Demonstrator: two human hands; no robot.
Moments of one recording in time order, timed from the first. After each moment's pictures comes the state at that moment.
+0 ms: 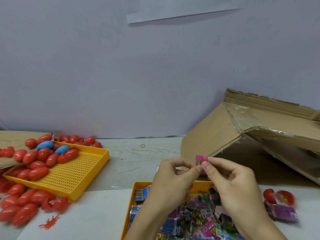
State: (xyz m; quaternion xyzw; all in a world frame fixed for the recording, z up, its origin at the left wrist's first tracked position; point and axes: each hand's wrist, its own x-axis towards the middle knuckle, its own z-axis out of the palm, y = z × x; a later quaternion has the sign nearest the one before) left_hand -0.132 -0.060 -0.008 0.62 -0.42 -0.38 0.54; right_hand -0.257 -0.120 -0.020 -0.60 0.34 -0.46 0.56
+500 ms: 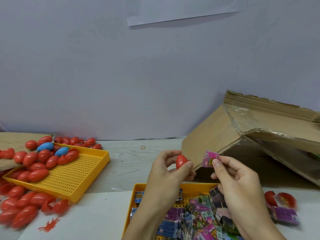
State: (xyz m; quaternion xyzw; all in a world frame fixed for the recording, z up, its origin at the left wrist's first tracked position) left_hand -0.123 -0.064 -0.016 0.59 -0.35 -0.35 0.64; right_hand -0.259 -0.124 -0.024 -0.57 0.41 -0.47 0.53
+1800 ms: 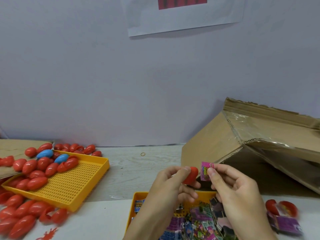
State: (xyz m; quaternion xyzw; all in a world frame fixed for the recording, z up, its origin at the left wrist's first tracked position) left_hand -0.127 -0.066 -0.005 0.54 -0.26 -0.50 0.63; right_hand -0.256 -0.123 -0.019 -0.58 0.39 -0.48 0.54
